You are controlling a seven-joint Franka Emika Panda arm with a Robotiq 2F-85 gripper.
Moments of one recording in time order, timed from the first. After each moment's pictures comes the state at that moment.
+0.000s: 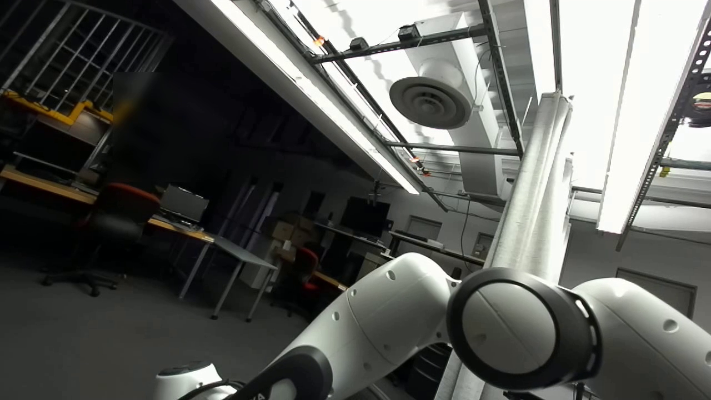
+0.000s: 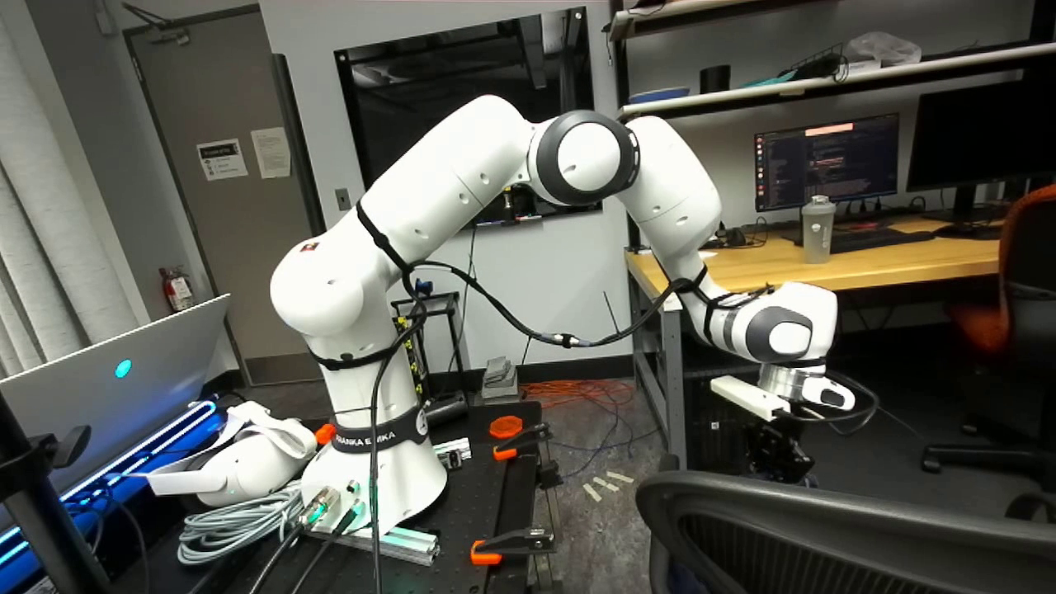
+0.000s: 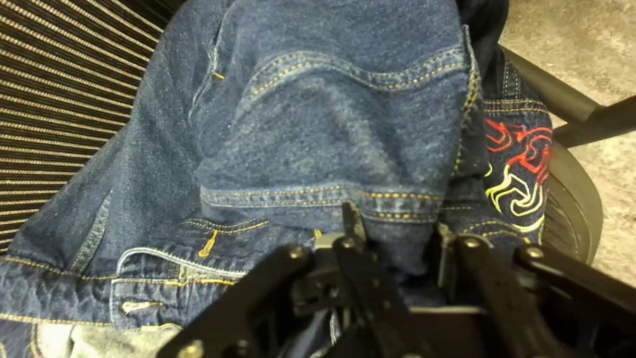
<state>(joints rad) 0.22 1.00 0.00 -1.58 -0.17 2.30 0.07</state>
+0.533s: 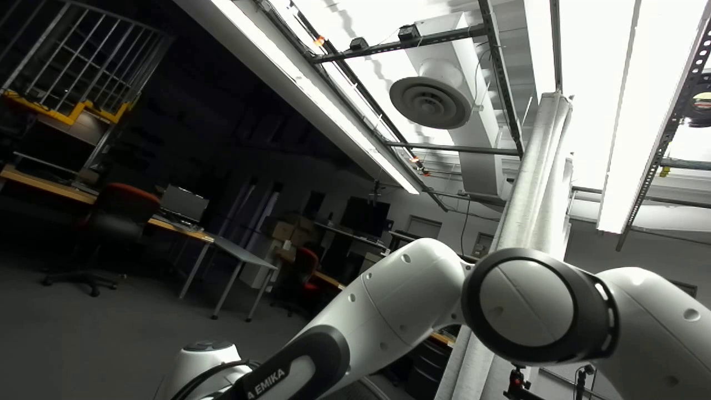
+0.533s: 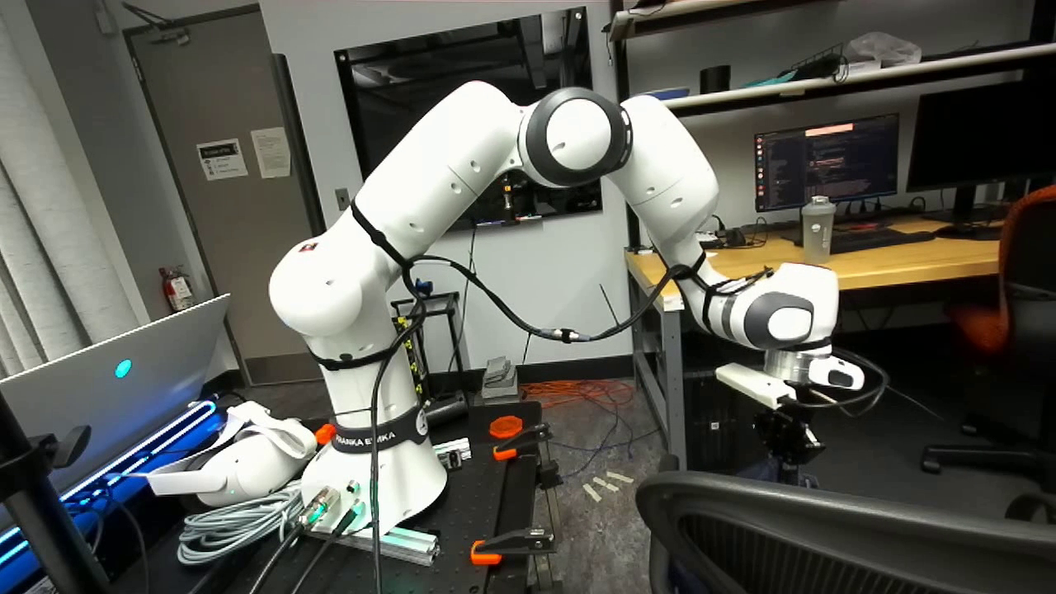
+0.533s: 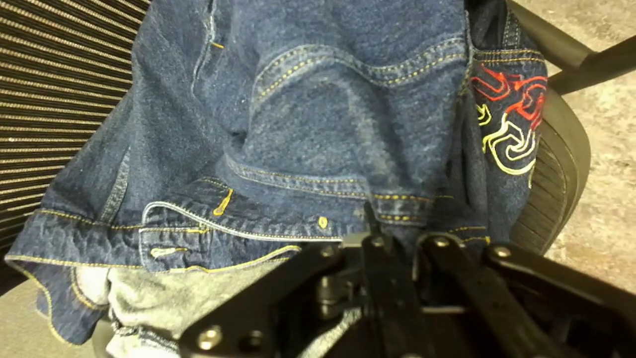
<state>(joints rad) 0.21 0.92 0.00 -1.66 -0.17 2.41 0.07</state>
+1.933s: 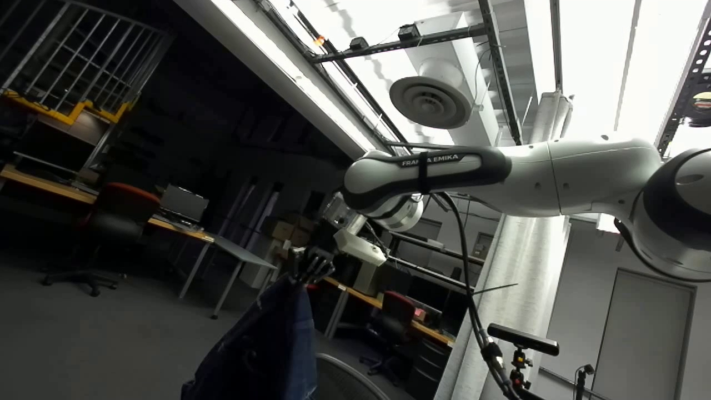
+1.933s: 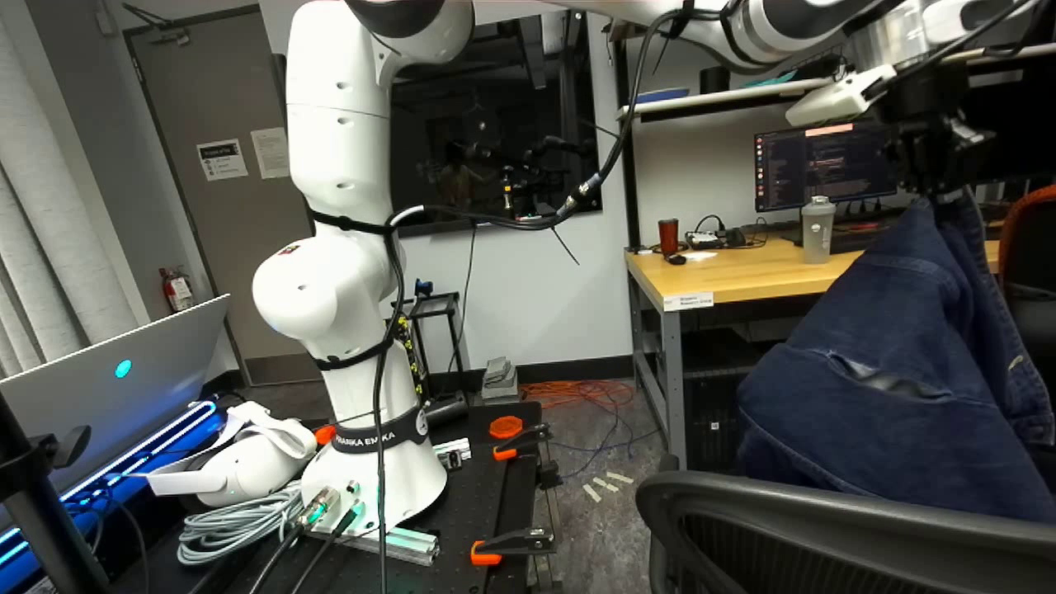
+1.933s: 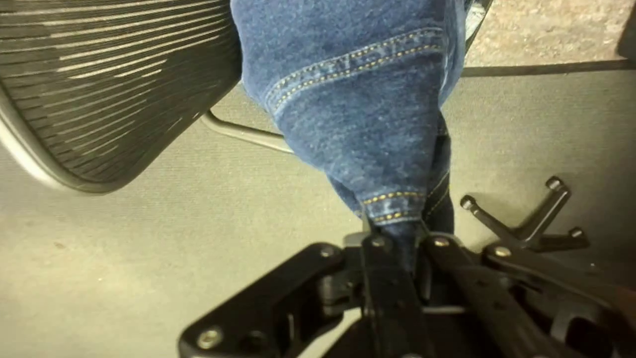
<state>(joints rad) -0.01 0.25 0.00 -1.67 -0.03 2.22 0.03</state>
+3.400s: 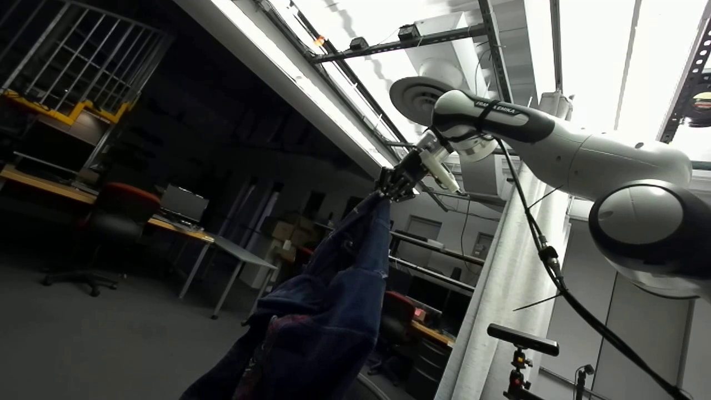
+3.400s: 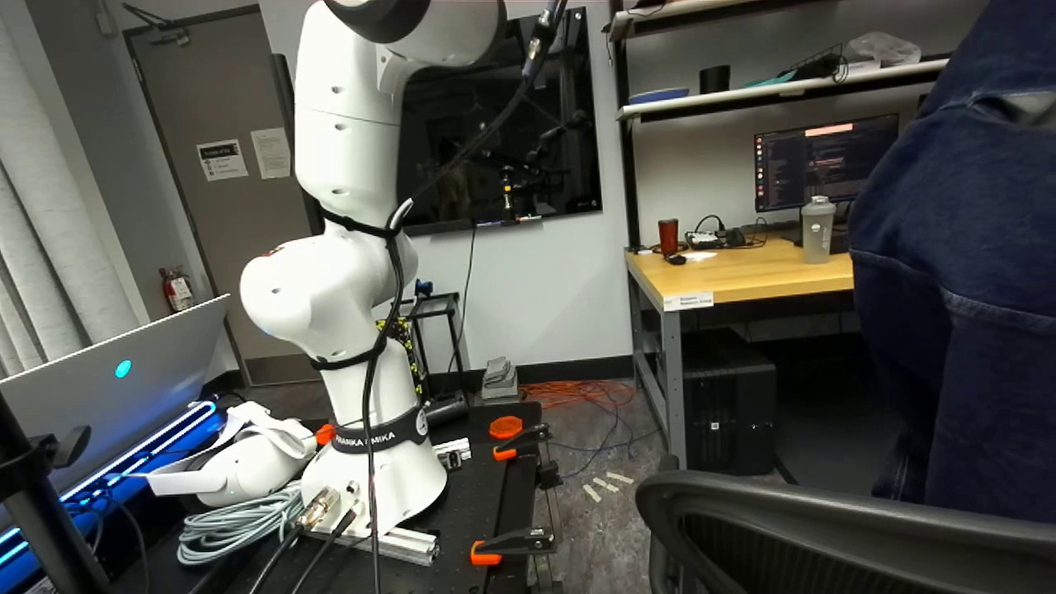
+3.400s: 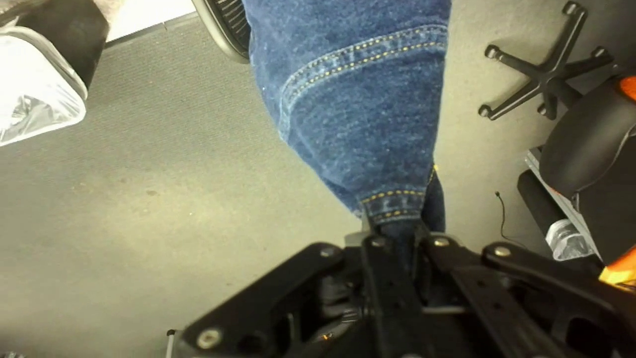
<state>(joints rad) -0.24 0.36 -0.08 -0.87 0.14 1.70 0.03</state>
